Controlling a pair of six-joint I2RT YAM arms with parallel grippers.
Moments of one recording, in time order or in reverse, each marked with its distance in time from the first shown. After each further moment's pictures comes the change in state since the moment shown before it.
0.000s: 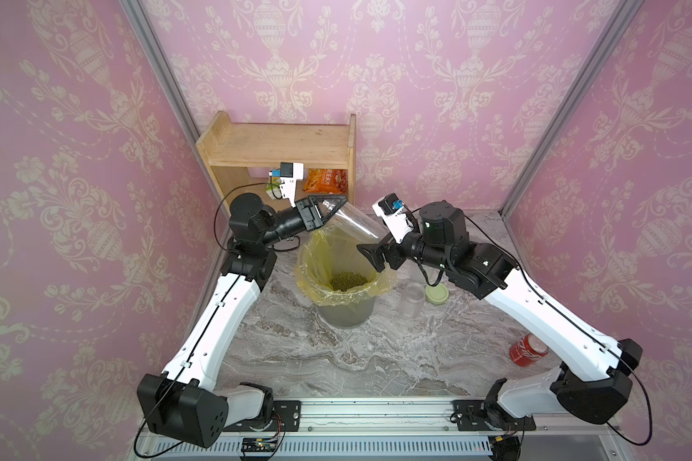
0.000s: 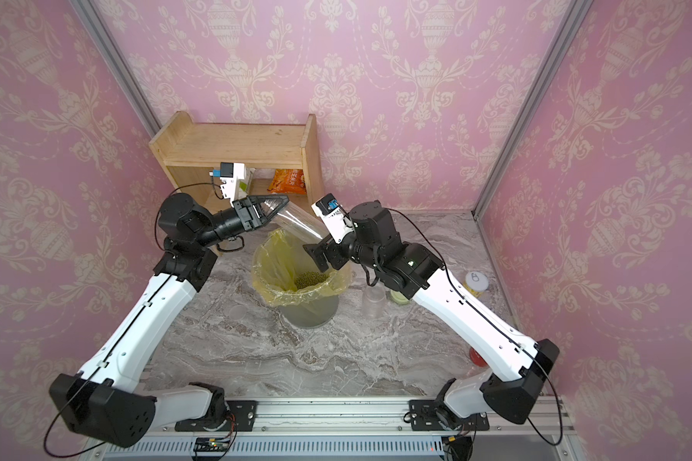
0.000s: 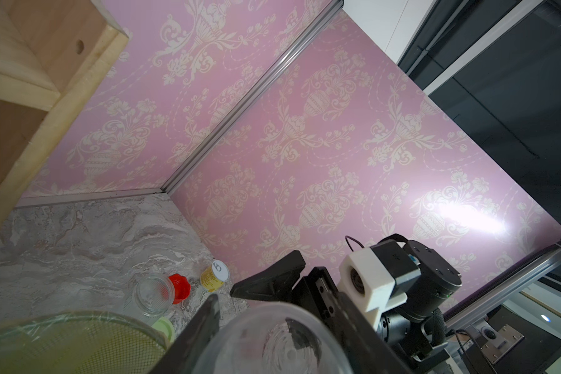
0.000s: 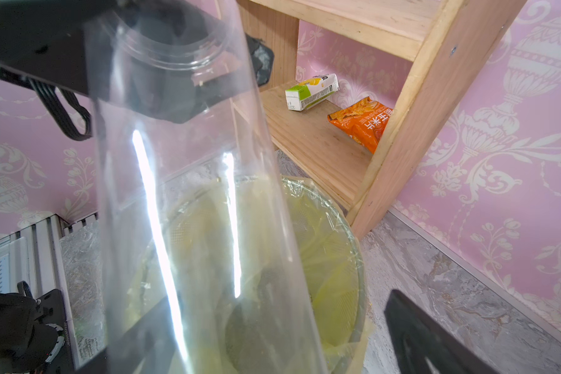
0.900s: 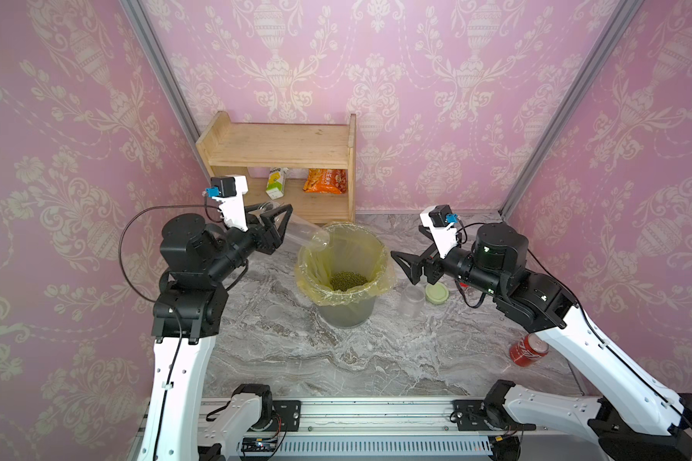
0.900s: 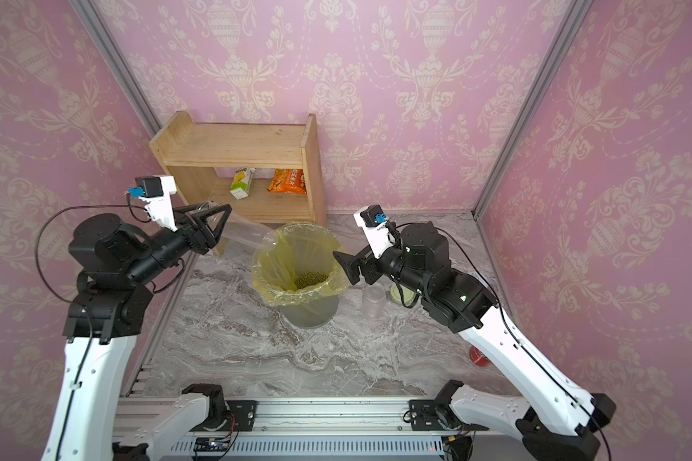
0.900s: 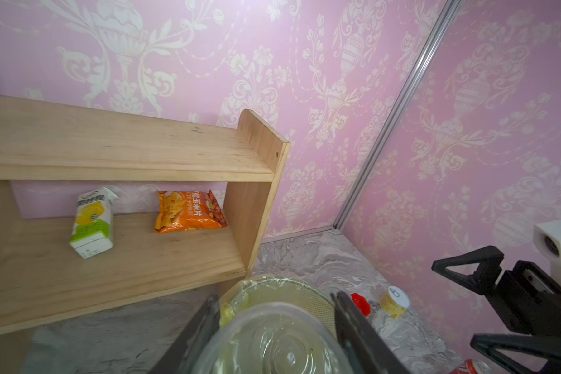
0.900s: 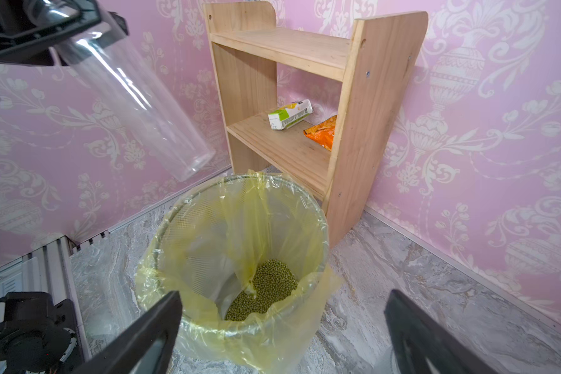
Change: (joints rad) left arm 0.176 -0.329 0.140 -0.714 -0.432 0.724; right arm -0.069 -0.318 -0.240 0.047 -0.011 0.035
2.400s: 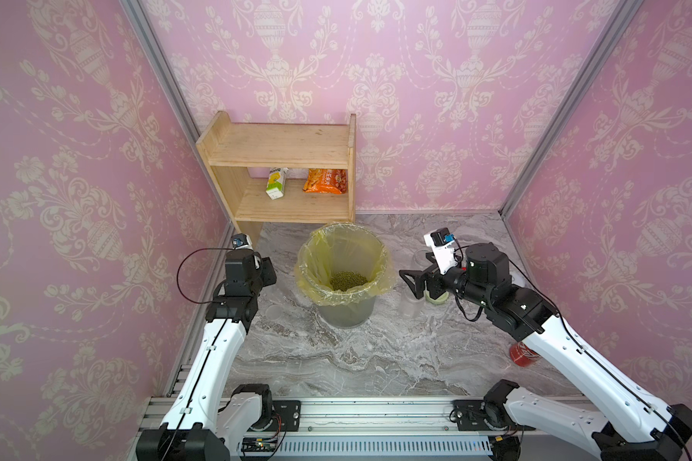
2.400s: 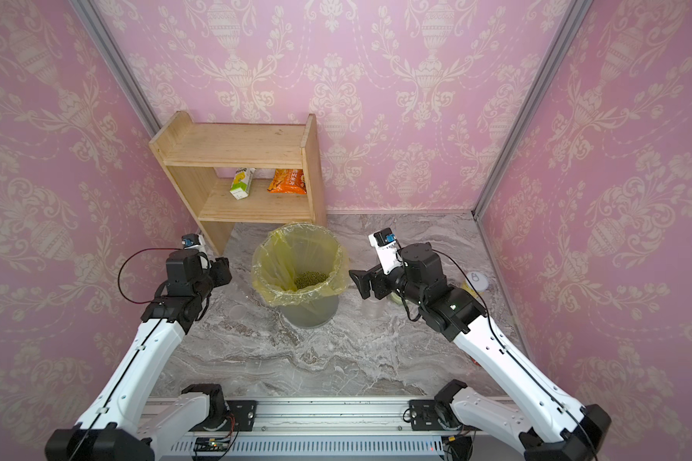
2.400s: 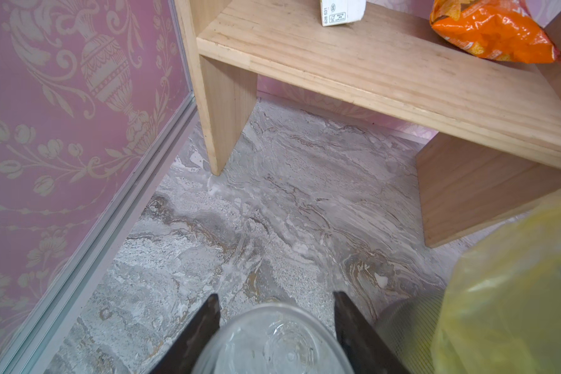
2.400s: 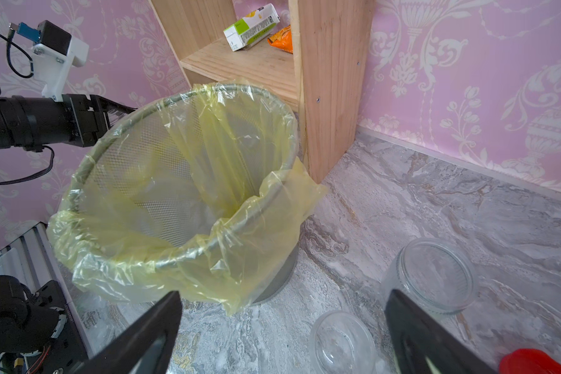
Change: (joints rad) left arm 0.050 0.059 -0.622 0.159 -0.585 -0.001; right arm -0.121 -0.091 -0.320 0.056 -0.061 0.124
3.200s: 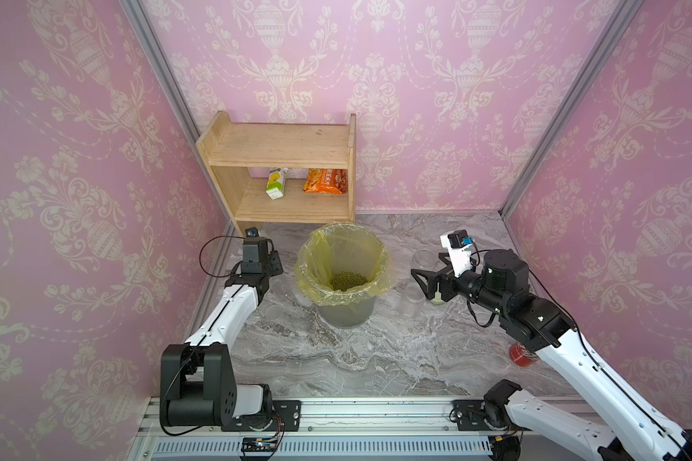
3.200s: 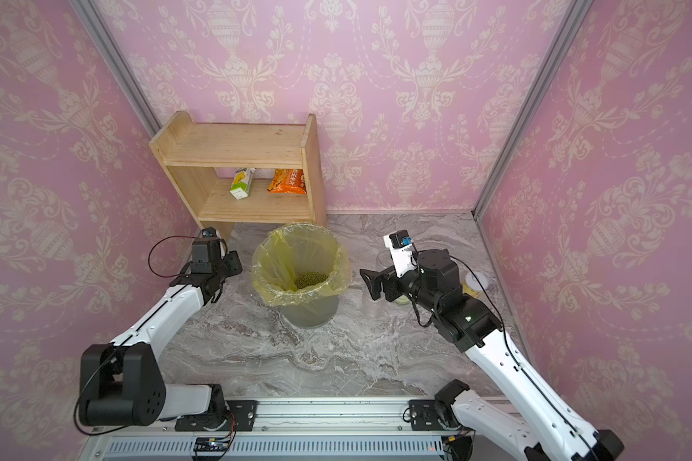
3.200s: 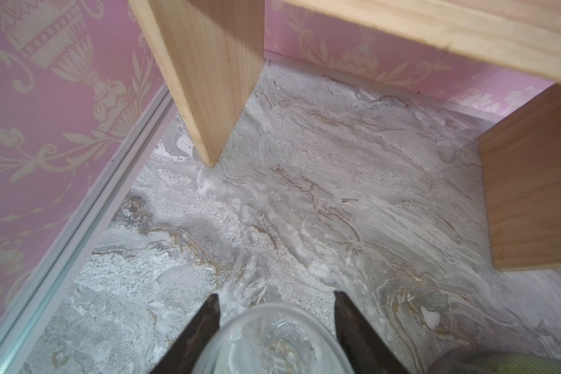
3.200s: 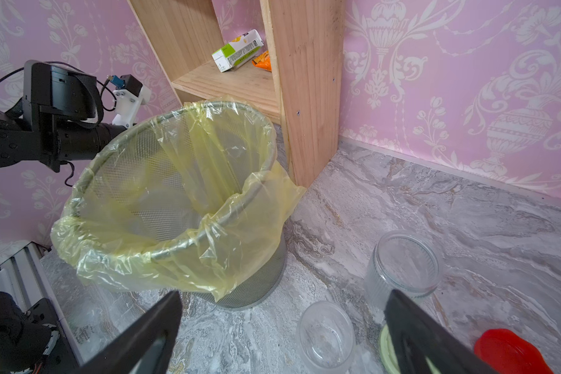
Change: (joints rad) left arm 0.000 0.345 0.063 0.150 -0.034 0.006; right arm -0.051 -0.098 -0.039 -0.003 0.000 0.007
